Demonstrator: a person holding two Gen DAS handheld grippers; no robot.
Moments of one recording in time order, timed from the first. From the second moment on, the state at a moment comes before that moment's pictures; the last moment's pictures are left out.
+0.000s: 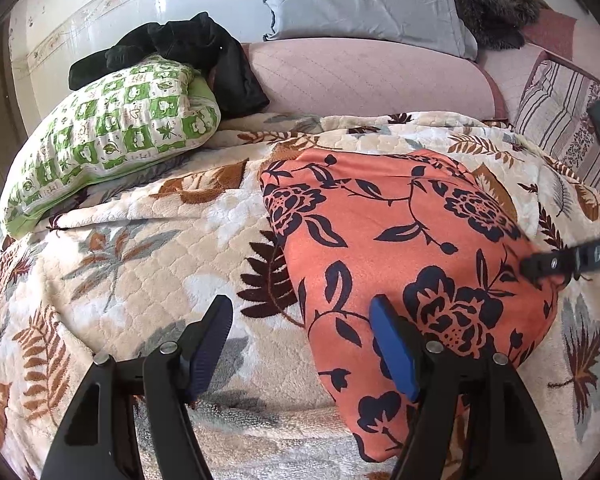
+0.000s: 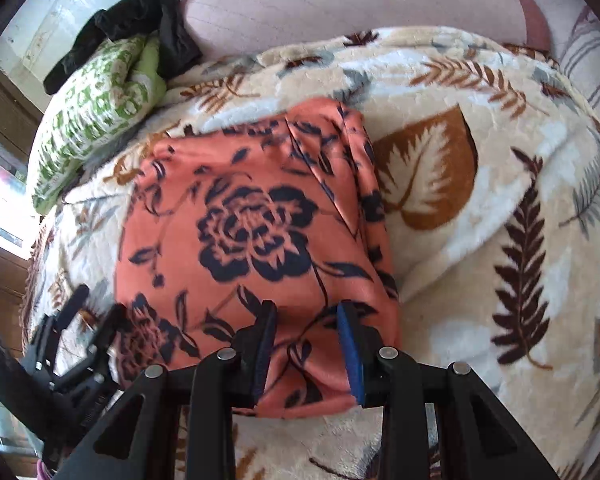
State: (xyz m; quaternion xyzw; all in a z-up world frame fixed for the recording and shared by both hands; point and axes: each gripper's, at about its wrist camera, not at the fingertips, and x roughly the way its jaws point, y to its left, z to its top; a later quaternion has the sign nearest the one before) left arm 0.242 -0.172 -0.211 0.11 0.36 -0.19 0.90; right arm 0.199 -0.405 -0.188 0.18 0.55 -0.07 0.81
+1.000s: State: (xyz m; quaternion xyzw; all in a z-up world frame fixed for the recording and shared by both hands) left arm 0.245 -0.171 -0.196 0.09 0.36 -0.20 0.91; right arm 0.157 -0.395 -0.135 0.19 0.46 -0.05 0.87
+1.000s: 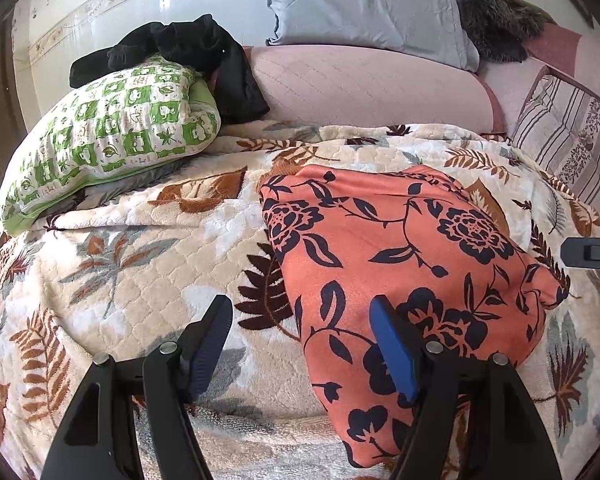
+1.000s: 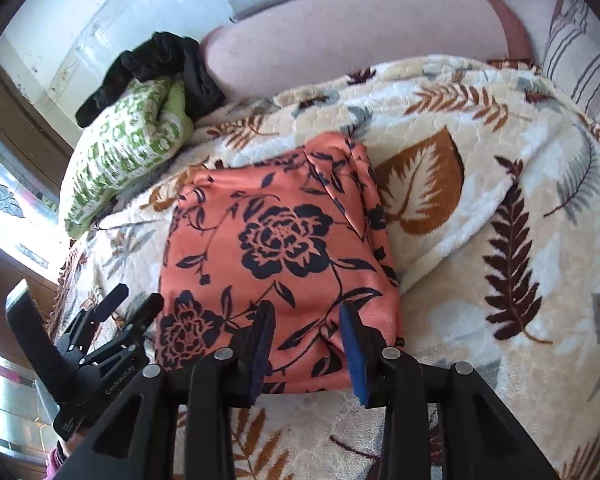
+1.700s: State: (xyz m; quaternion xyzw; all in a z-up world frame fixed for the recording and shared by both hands) left arm 0.174 -0.128 -0.127 0.09 0.31 -0.15 0.93; right arm 0.065 -0.314 -0.067 0.15 0.35 -0.06 0.92
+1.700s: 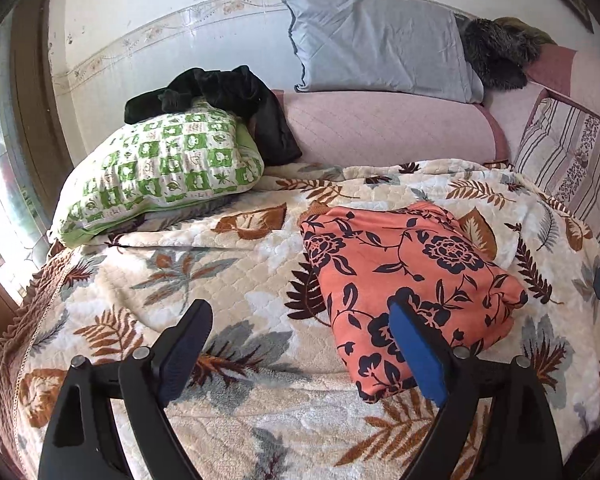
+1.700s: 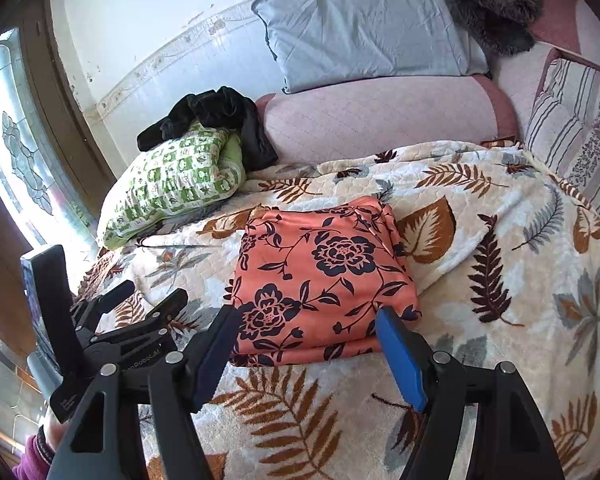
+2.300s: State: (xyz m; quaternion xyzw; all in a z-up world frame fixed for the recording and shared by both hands) left arm 0.212 -0.127 -0.186 0.04 0.40 -0.24 0.88; right arm 0.109 -0.396 -0.141 0.22 0.40 -0.05 0.89
